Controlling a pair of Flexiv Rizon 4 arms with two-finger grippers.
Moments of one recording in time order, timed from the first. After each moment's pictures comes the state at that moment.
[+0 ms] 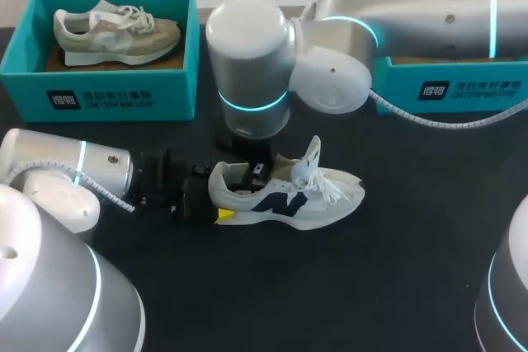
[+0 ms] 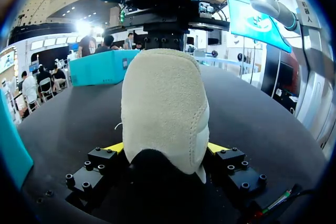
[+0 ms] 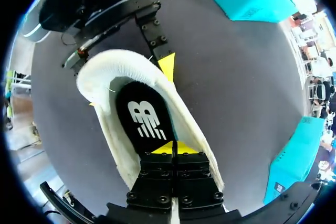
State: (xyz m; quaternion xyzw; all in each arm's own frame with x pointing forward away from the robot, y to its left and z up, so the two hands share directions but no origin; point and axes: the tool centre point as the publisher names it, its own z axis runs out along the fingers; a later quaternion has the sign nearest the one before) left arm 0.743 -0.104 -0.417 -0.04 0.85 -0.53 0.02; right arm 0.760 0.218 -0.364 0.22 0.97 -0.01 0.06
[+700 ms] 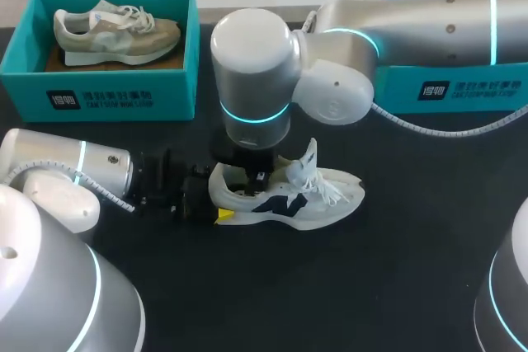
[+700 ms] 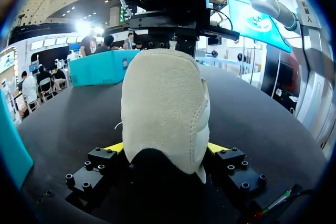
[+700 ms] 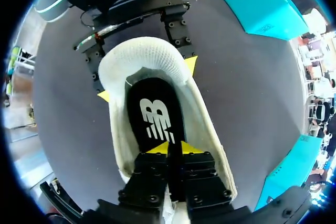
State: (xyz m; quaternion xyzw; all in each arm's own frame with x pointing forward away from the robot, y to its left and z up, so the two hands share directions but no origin) left arm 0.742 -0.105 -0.417 -0.04 0.85 -0.53 0.02; right arm 0.755 0.224 -0.382 0.14 0.99 0.00 0.06
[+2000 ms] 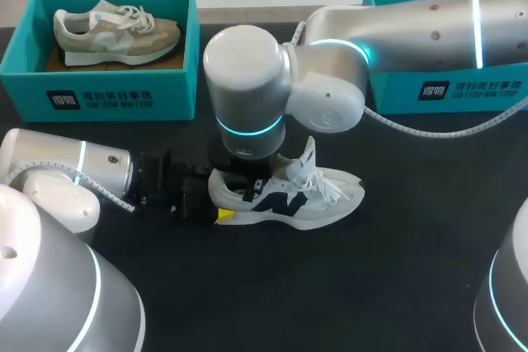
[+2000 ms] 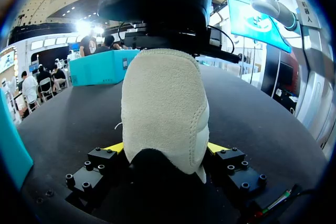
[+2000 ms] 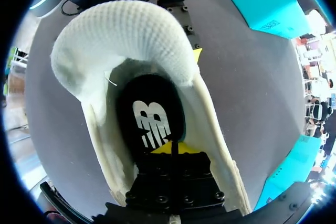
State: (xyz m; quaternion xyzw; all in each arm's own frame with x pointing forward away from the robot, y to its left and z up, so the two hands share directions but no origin) left arm 0.743 -0.104 -0.418 -0.04 0.85 -0.53 0.02; right arm 0.760 0.224 -0.401 0.15 0.99 -0.01 0.08
